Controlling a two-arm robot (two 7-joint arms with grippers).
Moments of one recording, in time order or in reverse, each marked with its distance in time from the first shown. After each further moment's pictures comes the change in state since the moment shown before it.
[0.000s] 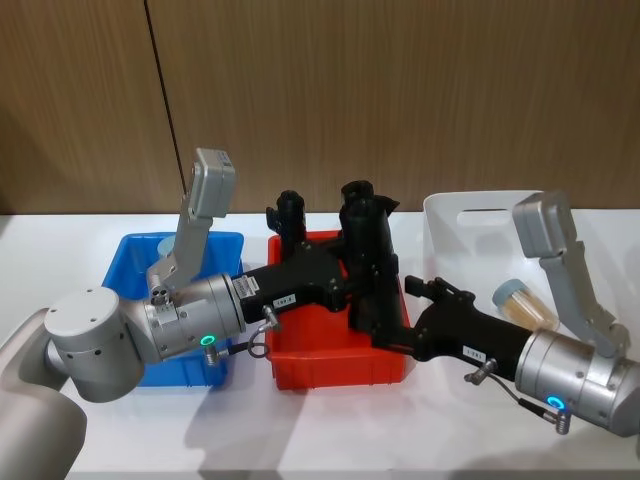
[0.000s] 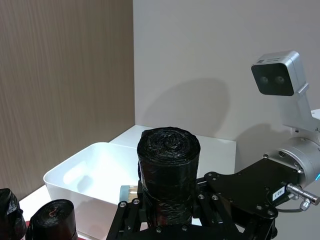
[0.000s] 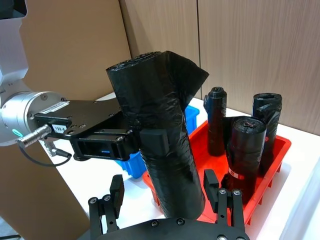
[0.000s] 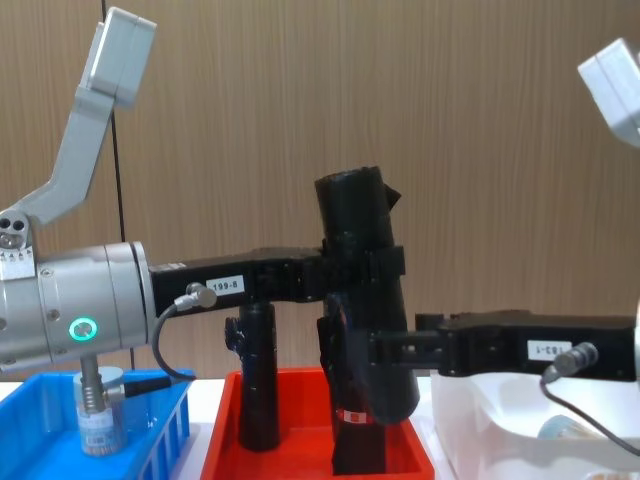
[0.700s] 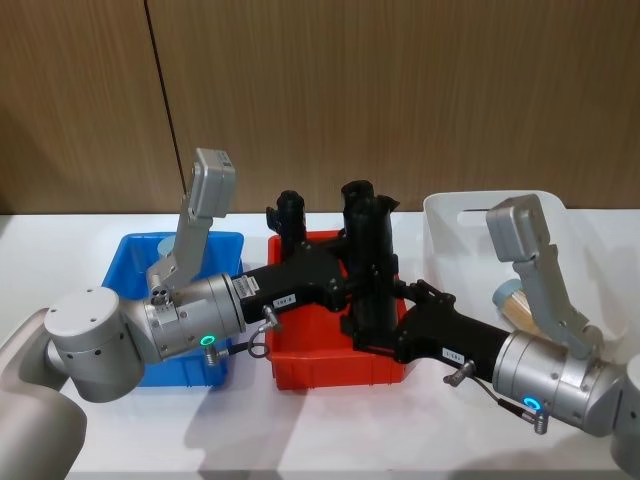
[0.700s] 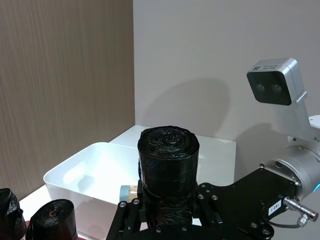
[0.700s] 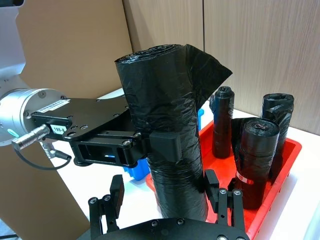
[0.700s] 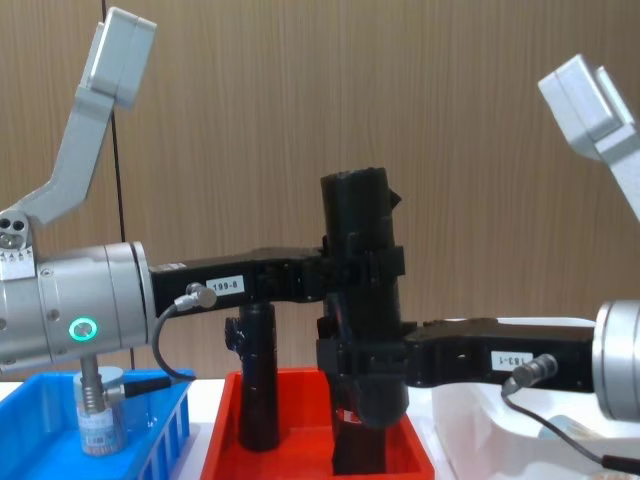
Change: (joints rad) left arm 0.000 0.000 0.000 0.000 0.000 0.000 0.000; right arm 0.023 -0.031 -0.033 0.042 -0.027 -0.022 -0.011
